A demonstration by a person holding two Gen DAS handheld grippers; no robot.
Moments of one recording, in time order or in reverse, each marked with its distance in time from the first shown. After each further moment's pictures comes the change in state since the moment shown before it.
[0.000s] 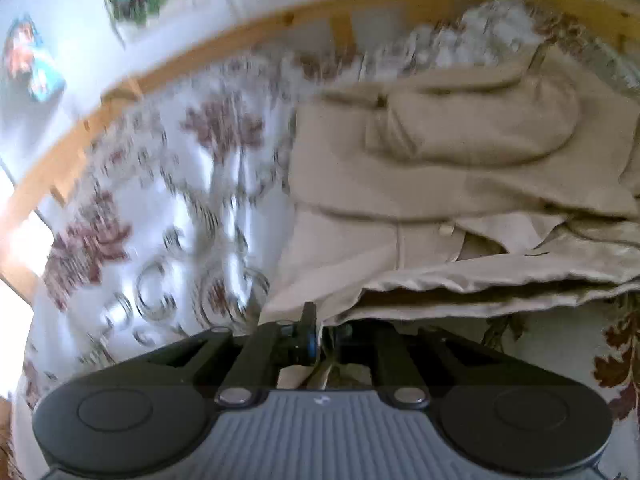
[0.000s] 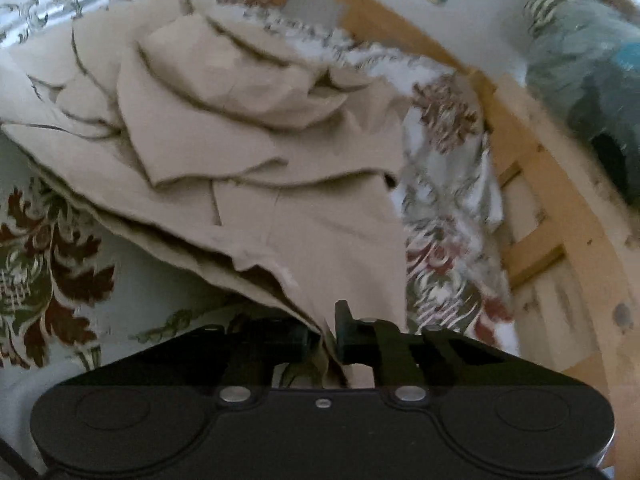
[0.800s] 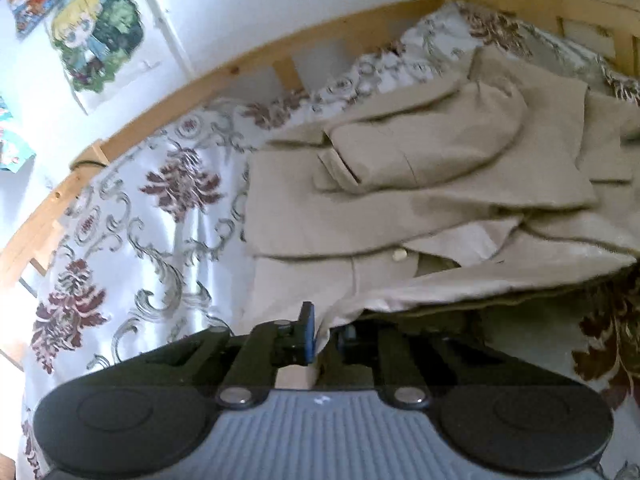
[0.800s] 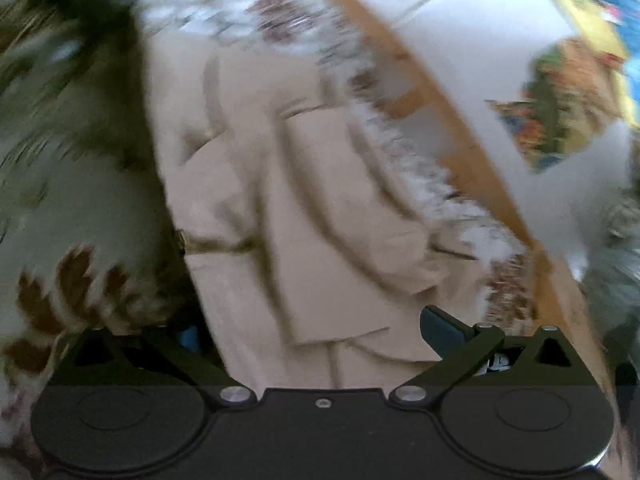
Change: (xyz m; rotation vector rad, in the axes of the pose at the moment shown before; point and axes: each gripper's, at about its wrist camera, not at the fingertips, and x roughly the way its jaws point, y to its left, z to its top) left arm 0.001 -0.030 -0.003 0.140 -0.123 -0.038; right arm -0.004 0.128 0.058 -0.489 -0.143 0.089
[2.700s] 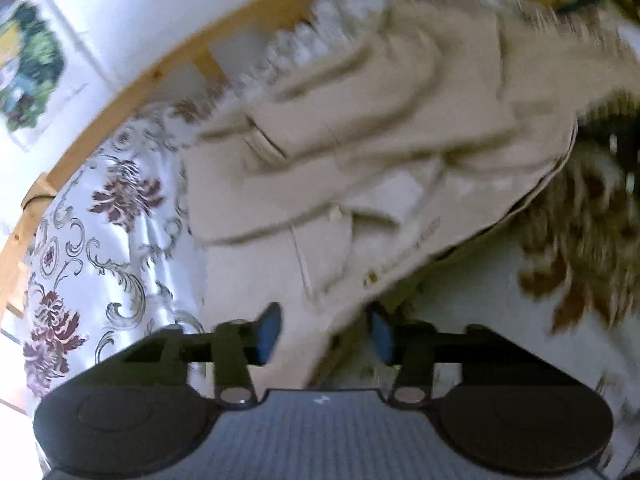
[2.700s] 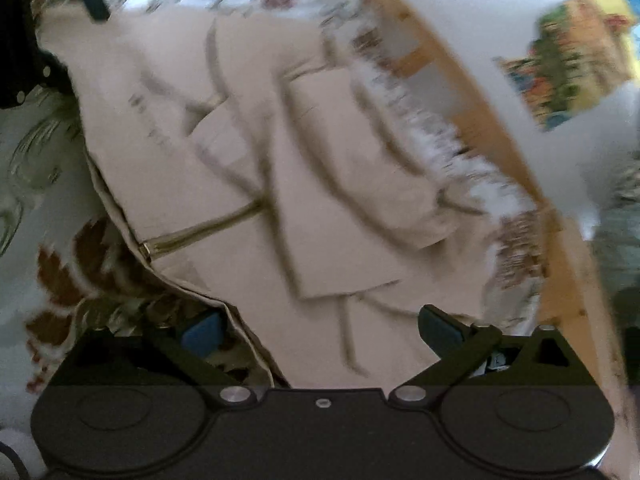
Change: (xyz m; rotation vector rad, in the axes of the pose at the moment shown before) left arm -0.020 -0.017 -0.005 0.178 0.064 -0.159; right arm -0.029 -0.023 -0.013 0.152 -0.004 -0.069
